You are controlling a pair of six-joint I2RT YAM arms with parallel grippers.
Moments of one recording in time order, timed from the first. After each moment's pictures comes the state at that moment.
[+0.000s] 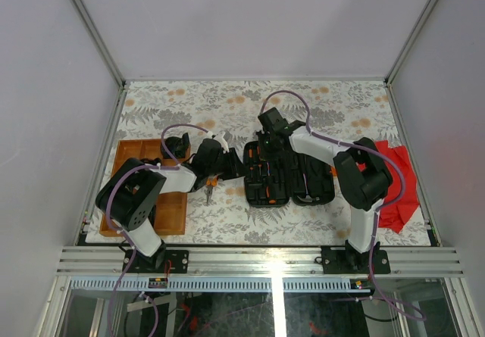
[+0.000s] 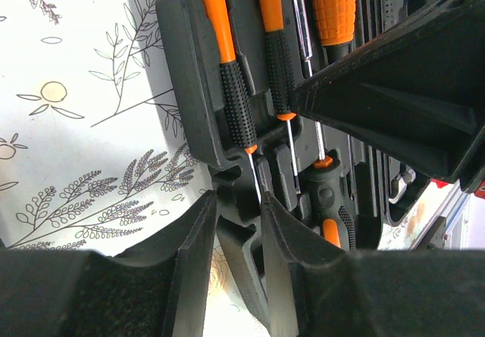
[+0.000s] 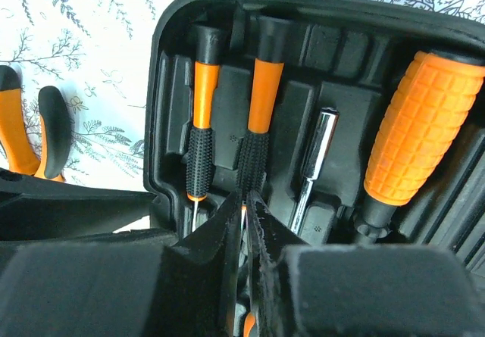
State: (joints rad) left arm -0.53 1.68 0.66 0.41 0.33 -0.75; right arm 0.62 1.93 1.34 -0.47 -0.09 0.50
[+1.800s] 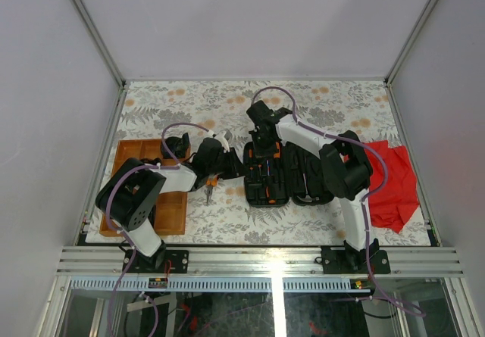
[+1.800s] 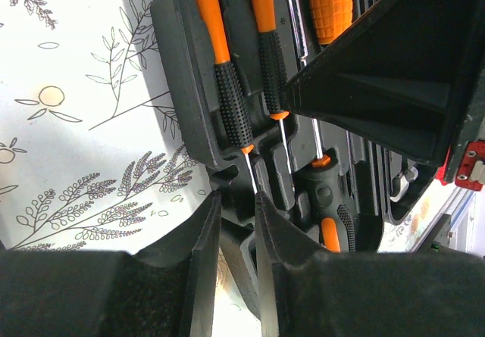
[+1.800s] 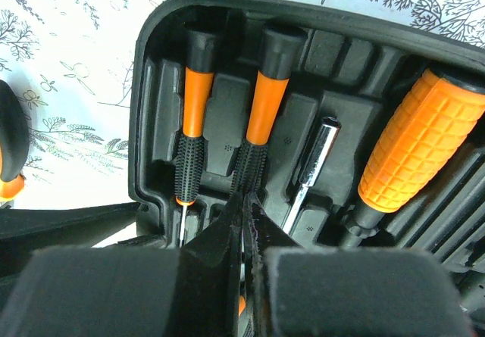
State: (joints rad) left arm -0.54 1.68 0.67 0.40 0.34 -0.73; right arm 0.65 2.14 1.64 -0.80 -0.04 0.41
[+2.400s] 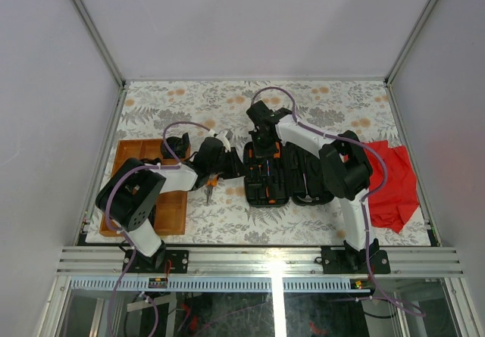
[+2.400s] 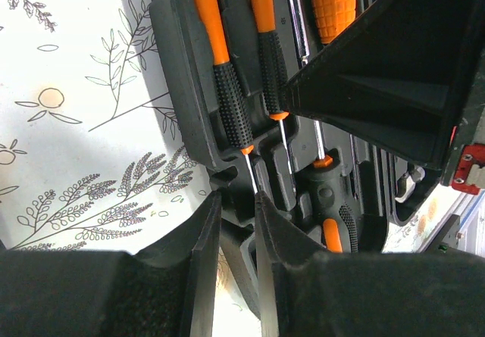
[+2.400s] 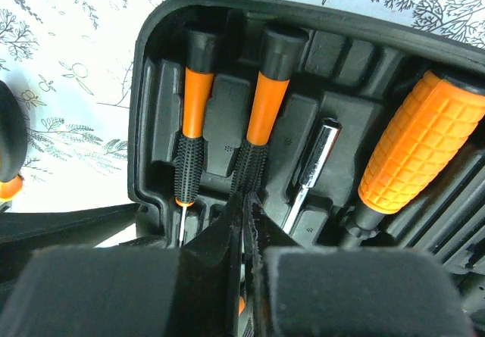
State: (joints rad) left arm -0.55 1.68 0.69 0.36 0.32 -0.71; right arm 0.65 2.15 1.63 -0.80 -0.04 0.41
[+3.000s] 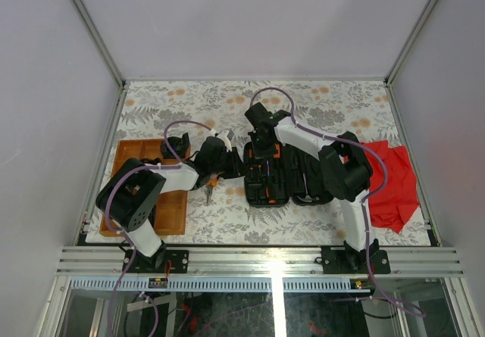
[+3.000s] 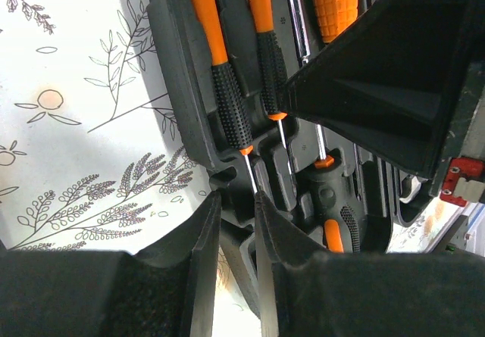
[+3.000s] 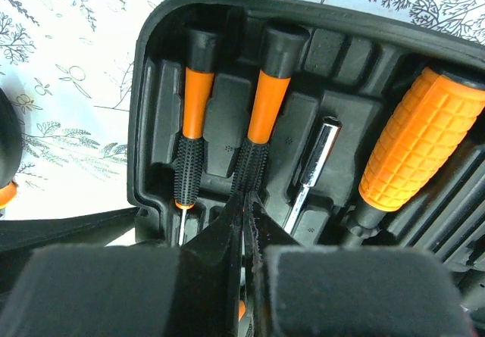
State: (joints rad) left arm -0.56 1.68 0.70 0.34 0.31 -0.70; right arm 0.67 2.15 1.60 -0.77 -0.01 0.42
